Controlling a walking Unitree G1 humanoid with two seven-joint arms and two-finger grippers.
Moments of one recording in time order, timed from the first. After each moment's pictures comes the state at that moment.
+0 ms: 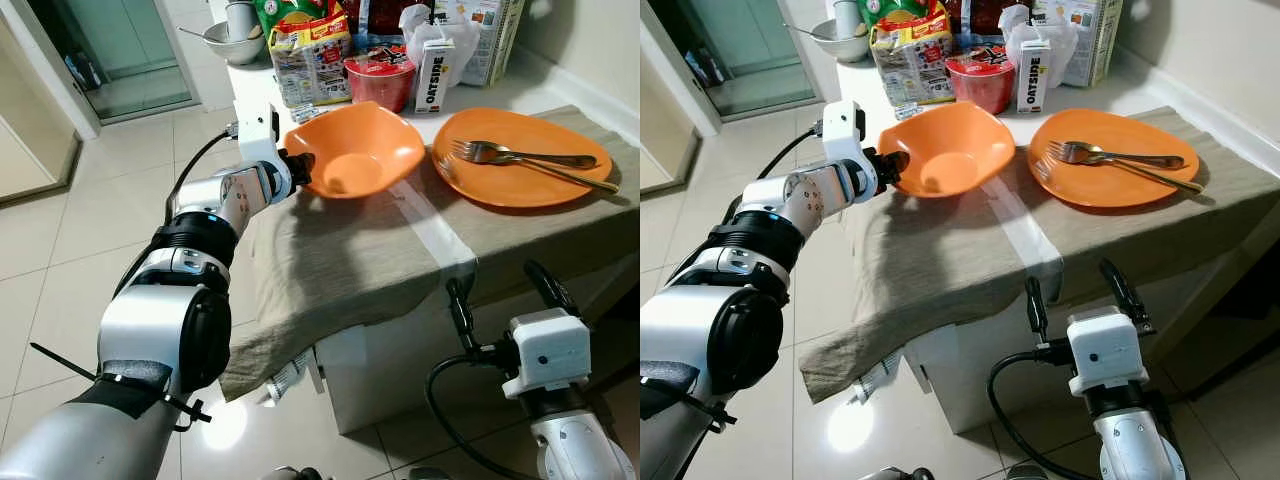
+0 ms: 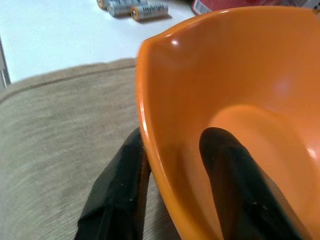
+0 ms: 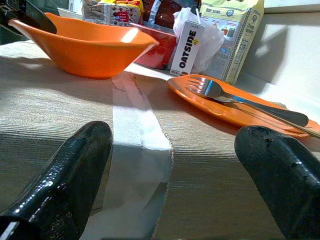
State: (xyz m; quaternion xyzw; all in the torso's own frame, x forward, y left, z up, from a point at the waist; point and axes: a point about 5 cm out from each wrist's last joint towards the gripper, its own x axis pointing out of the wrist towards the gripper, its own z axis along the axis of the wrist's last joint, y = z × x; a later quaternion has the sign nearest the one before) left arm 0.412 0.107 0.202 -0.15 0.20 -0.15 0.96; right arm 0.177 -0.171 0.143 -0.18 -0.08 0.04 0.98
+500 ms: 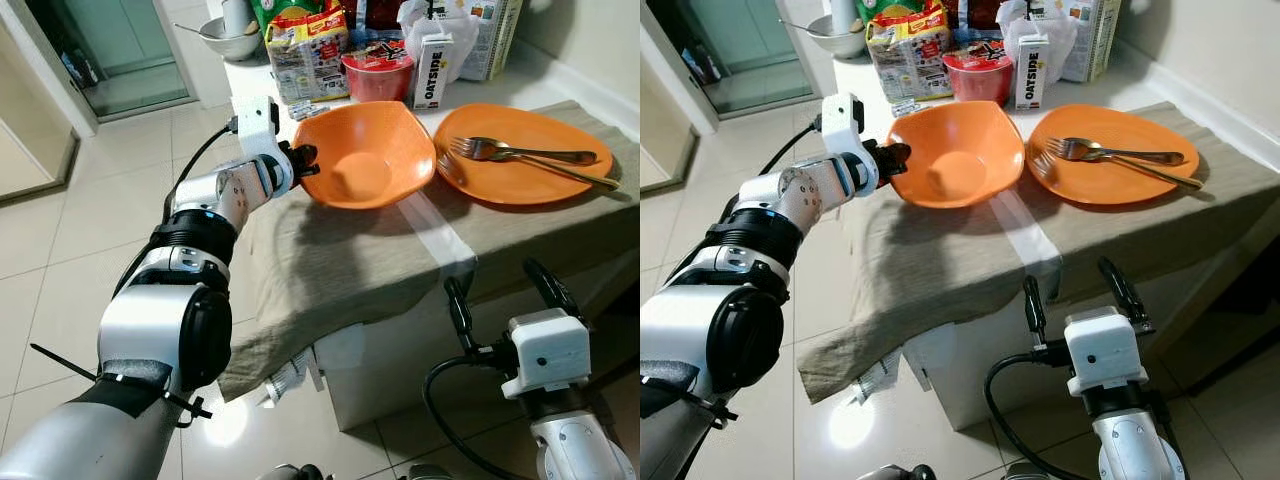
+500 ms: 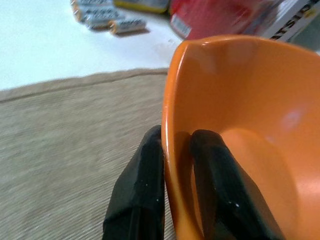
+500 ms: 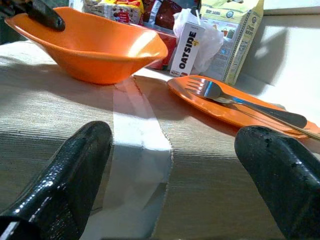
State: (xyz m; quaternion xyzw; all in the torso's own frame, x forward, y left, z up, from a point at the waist) left arm 0.413 0.104 0.215 -0.17 0.16 -0.18 0.95; right arm 0.176 -0.168 0.146 -0.18 -0.09 0.05 0.98
